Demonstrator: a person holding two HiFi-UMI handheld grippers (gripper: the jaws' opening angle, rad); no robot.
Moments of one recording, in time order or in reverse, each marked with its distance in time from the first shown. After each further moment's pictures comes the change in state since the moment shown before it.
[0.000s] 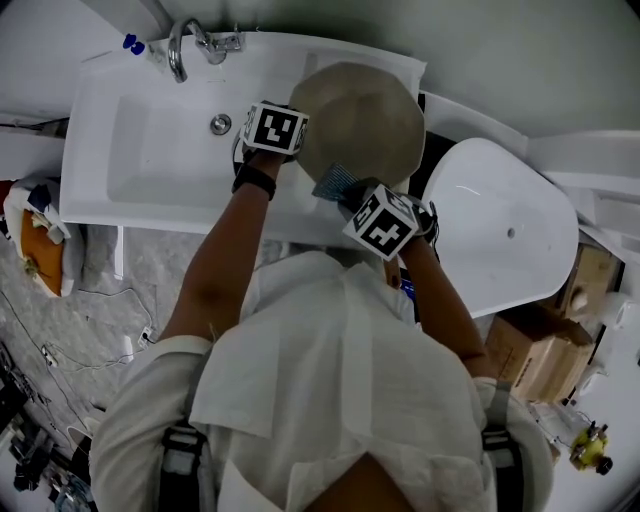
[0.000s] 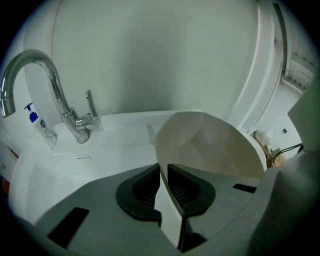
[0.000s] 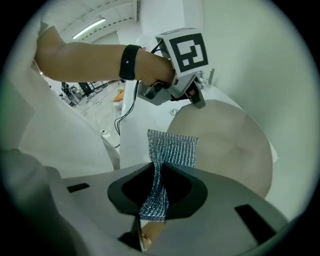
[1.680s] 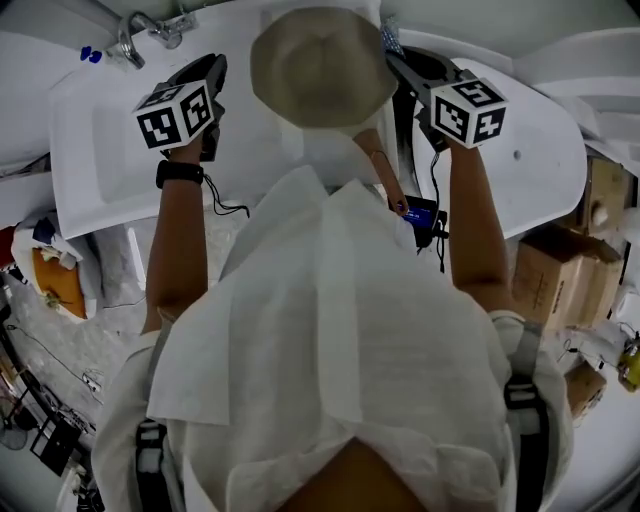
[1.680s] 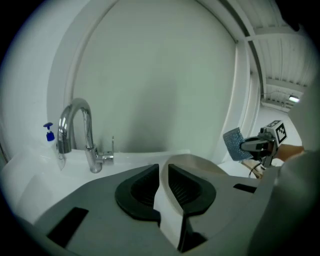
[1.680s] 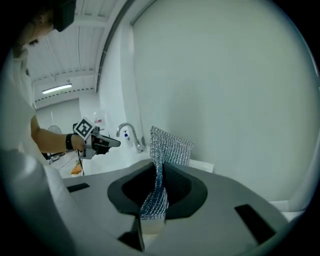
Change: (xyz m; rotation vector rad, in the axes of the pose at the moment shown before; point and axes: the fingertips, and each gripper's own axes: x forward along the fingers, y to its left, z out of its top) left arm -0.117 0.028 0.040 -0.015 -0.413 -0.118; right arm -0.162 -0.138 -0.013 0.452 -0.752 -0.413
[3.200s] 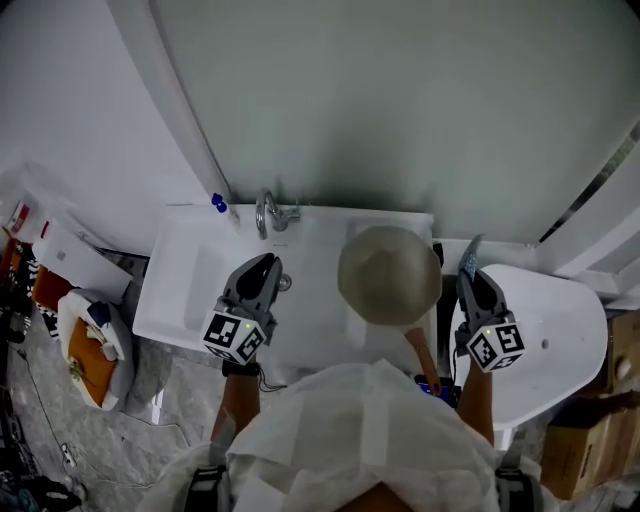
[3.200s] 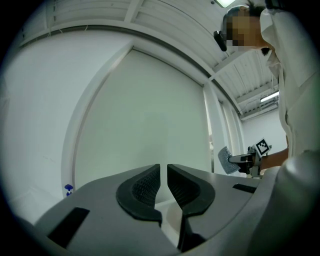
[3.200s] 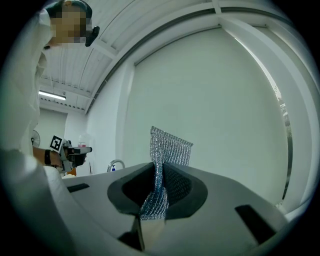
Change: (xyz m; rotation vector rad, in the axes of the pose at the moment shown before) left arm -0.182 -0.010 0.082 0.202 -0.592 -0.051; right arm -0.101 0.028 0.070 -0.015 -0.447 -0.237
